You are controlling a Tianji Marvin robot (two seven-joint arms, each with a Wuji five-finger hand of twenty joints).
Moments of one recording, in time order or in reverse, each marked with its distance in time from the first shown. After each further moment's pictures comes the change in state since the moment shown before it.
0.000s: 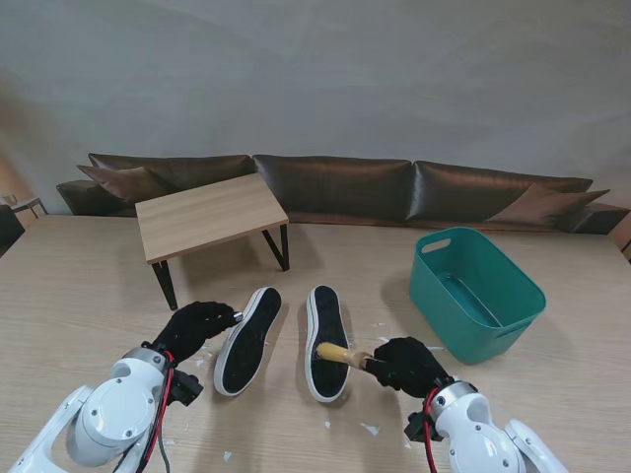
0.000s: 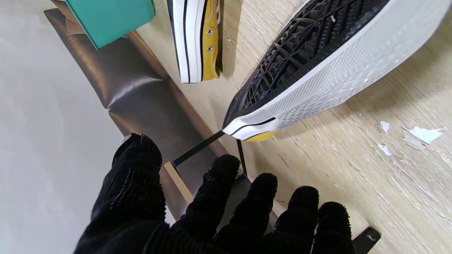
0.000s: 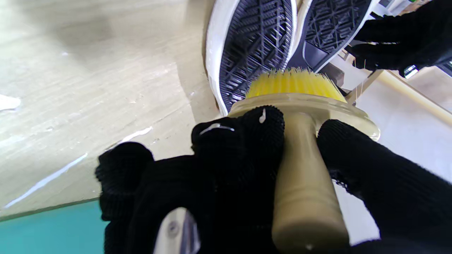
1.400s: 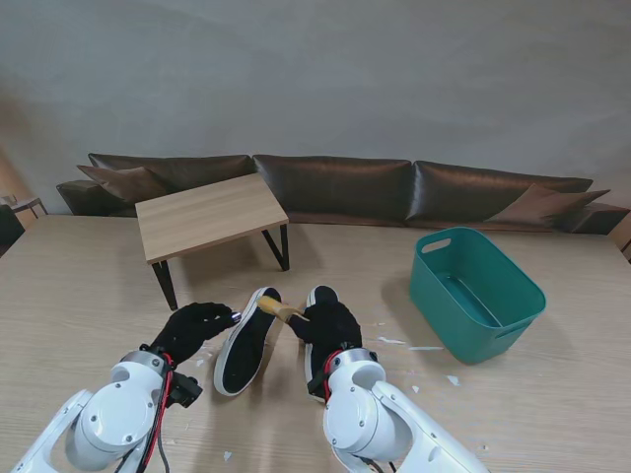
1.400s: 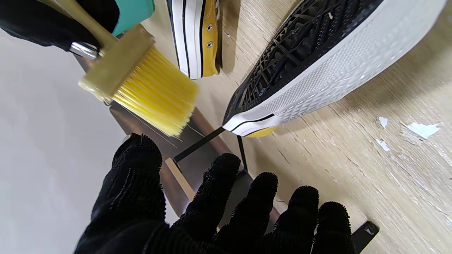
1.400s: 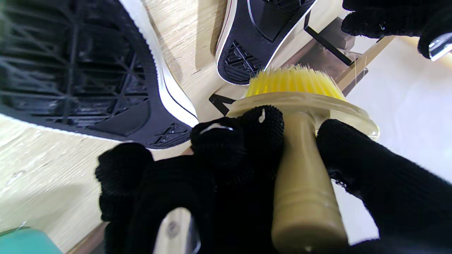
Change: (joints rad) left arm 0.015 -0.002 -0.001 -0.008 0.009 -0.010 0.025; right arm 0.389 -0.187 -0.469 0.225 0.098 0.366 -0.434; left_hand 0.000 0.000 0.000 0.000 0.016 0.001 0.000 0.000 0.009 0.001 0.000 0.000 0.000 0.000 0.000 0.000 0.000 0.000 0.000 0.000; right_hand 0.007 0.000 -0.001 -0.001 0.000 0.004 -0.003 0.000 0.000 0.004 -0.001 -0.001 0.000 0.004 0.000 0.000 0.000 0.005 0.000 0.000
